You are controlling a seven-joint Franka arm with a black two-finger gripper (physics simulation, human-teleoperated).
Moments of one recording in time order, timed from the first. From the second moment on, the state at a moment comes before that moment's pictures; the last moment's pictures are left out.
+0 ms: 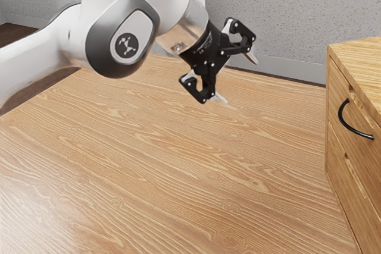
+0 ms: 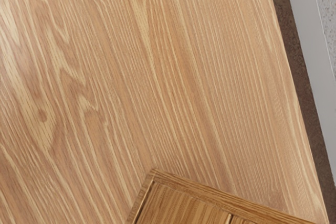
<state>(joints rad) -0.23 -0.01 0.04 -1.58 -0.11 2.13 -1.36</state>
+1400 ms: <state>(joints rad) -0.41 0.00 0.00 -1.56 -0.11 2.11 -1.39</state>
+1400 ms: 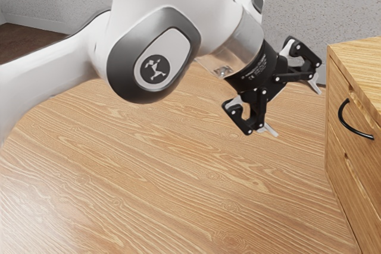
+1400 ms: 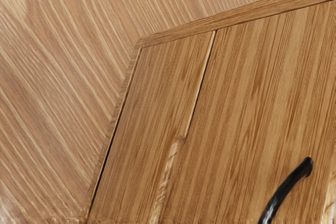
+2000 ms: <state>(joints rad) -0.36 0.05 0.00 -1.54 -0.11 2.16 -1.40</state>
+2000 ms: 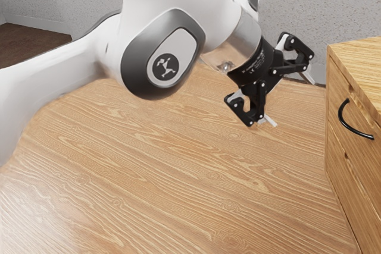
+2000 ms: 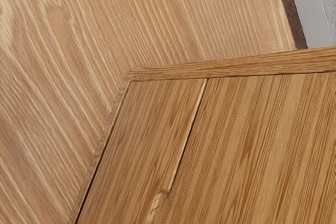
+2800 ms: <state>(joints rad) -0.45 0.07 0.01 -1.57 -0.11 2.23 -1.40</state>
